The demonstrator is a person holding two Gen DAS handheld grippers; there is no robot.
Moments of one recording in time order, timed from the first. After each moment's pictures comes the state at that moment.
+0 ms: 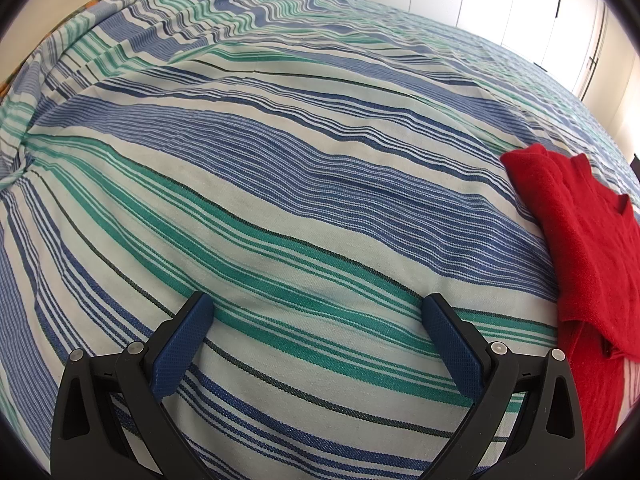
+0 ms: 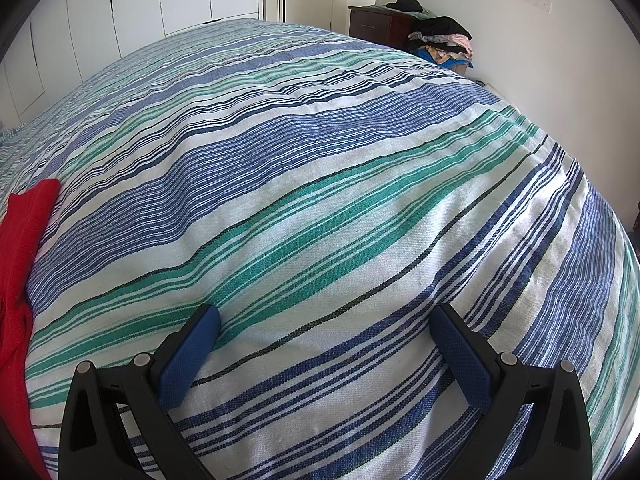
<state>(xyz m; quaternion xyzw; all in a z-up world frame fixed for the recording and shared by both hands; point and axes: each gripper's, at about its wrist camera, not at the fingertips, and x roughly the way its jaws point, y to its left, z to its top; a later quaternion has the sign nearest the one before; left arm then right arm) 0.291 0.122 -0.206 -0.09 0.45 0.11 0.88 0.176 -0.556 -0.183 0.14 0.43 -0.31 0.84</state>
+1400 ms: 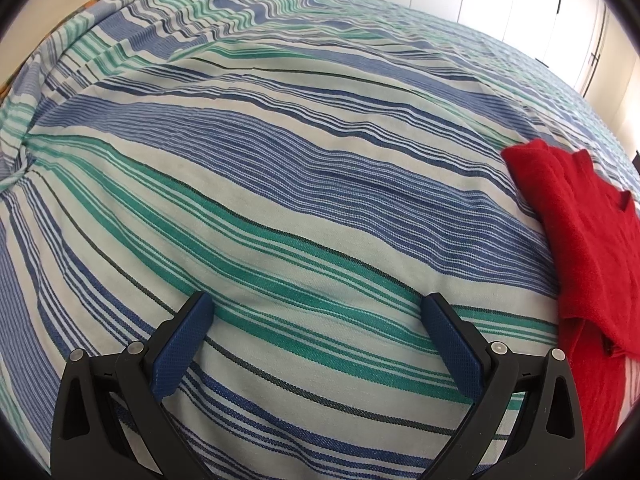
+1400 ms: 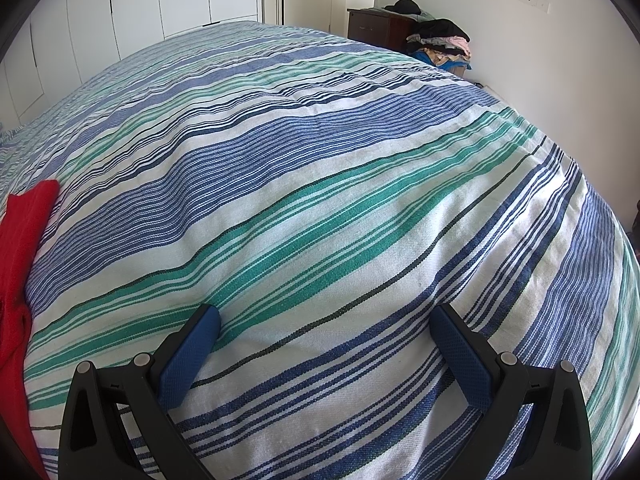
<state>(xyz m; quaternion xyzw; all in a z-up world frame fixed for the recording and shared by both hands) 0.294 0.119 -0.205 -0.08 0.46 0.12 0.87 0.176 -0.554 -0.183 0.13 0.43 -0.31 0.84</state>
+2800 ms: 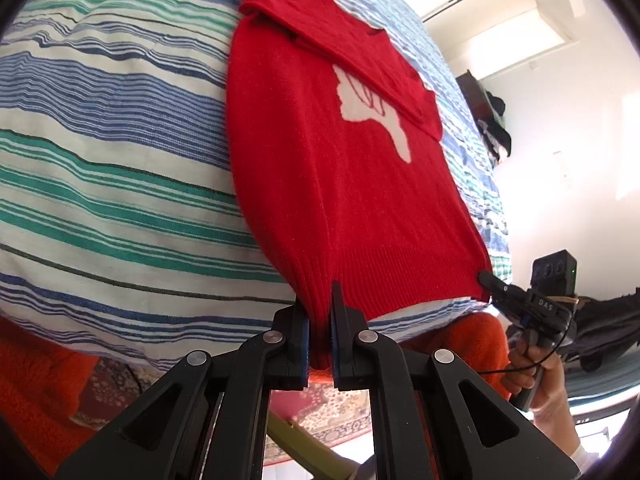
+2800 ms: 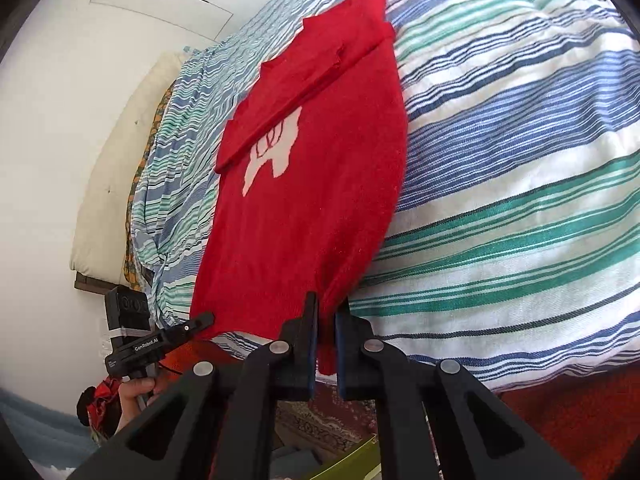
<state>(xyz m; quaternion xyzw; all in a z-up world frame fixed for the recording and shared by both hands) 0.072 0.040 -0.148 -0.23 0.57 -0.25 0.75 0.039 -0.382 -0.155 0.34 0.51 0.16 0.77</state>
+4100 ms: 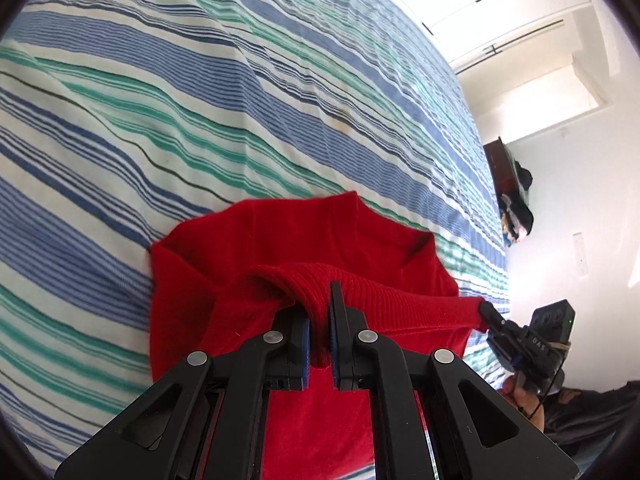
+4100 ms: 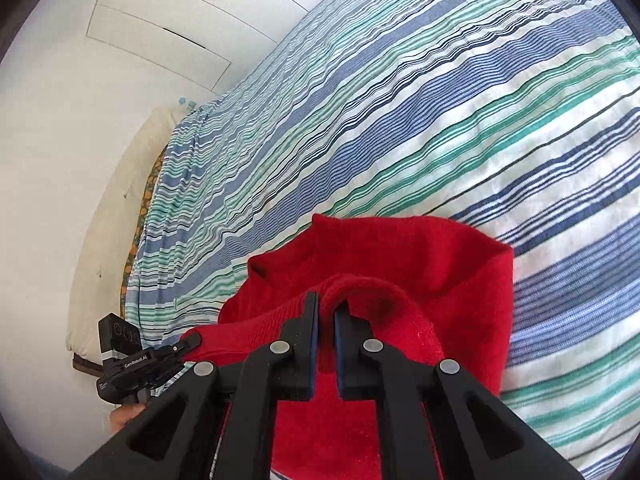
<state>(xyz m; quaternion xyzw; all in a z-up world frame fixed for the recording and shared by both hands) 0.393 0.008 -0.140 -0.27 0.55 -0.17 0.77 0.327 -0.402 -0.121 0.36 0.45 0.13 0.80</state>
